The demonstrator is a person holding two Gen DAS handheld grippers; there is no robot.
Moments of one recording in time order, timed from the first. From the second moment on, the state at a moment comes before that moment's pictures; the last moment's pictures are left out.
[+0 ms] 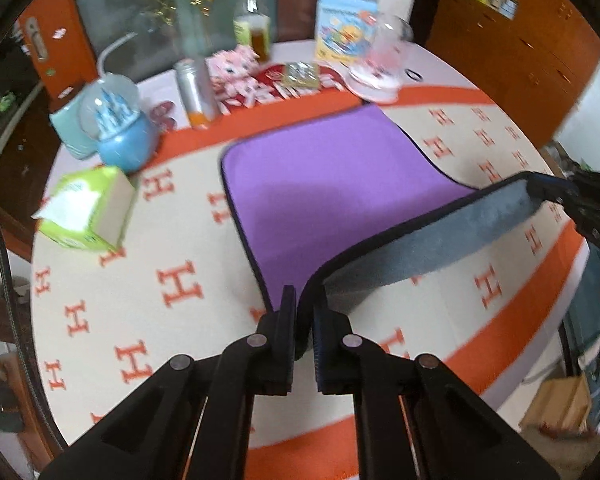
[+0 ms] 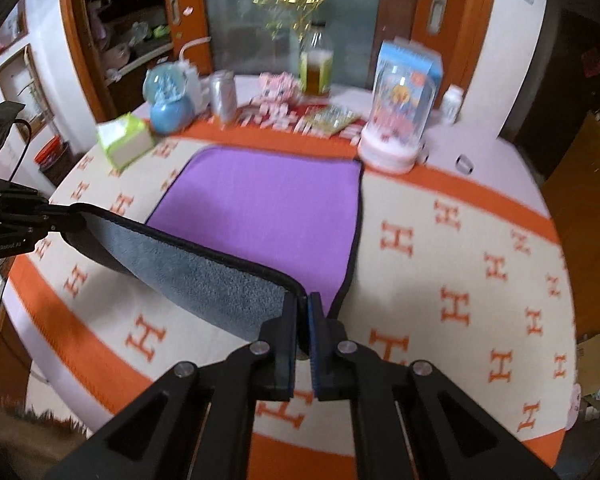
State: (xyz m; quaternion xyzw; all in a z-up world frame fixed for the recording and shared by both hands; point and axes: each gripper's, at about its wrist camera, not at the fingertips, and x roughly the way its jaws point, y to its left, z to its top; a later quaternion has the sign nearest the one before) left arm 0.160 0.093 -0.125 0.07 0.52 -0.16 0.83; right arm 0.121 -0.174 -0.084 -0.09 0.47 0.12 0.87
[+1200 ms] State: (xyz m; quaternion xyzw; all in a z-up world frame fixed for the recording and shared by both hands) left arm 0.377 0.071 -0.239 0.04 0.56 0.01 0.83; right arm 0.359 -0.168 -0.200 -0.05 0.51 0.07 0.86
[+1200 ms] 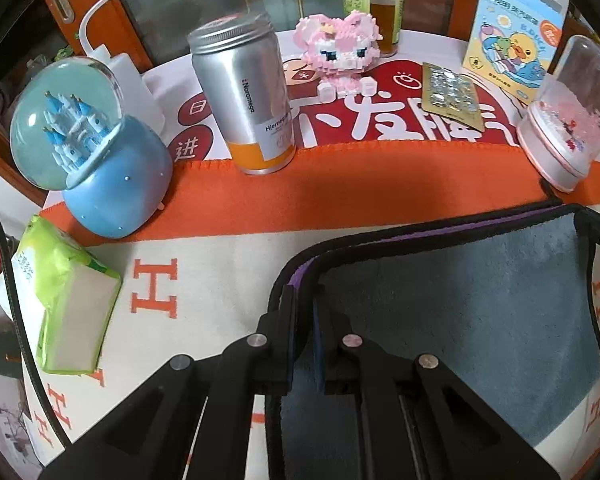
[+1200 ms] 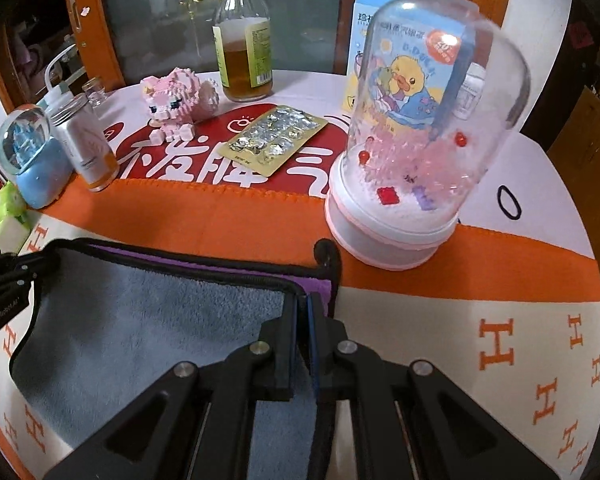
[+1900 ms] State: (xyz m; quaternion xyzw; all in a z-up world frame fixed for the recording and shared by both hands) left arm 0.387 0.067 -0.247 0.02 0.52 0.07 0.85; right arm 0.373 -0.165 -0.219 -0.08 0.51 0.05 0.85
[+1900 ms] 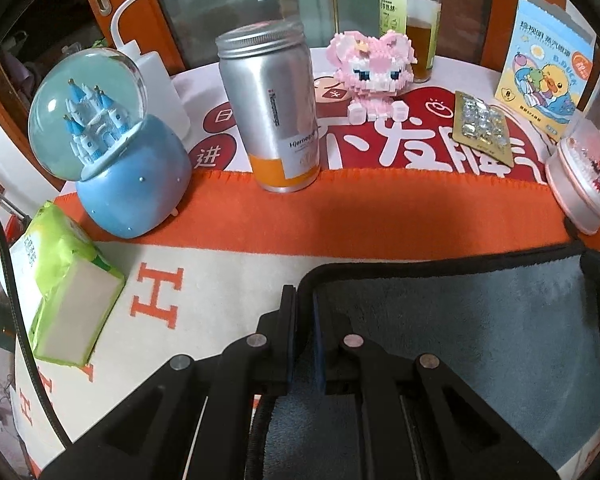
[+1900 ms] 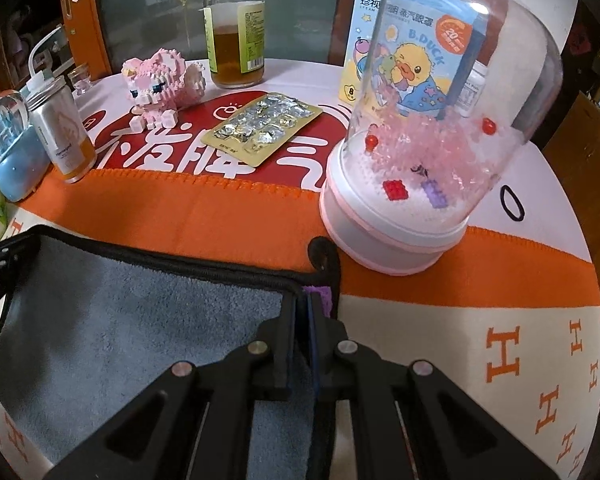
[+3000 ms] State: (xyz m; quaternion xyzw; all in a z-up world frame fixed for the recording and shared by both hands) left arm 0.191 0.068 -0.053 -0.01 0.43 -0.02 0.90; right arm 0.184 -0.159 -0.031 -0.01 0.42 0.04 0.91
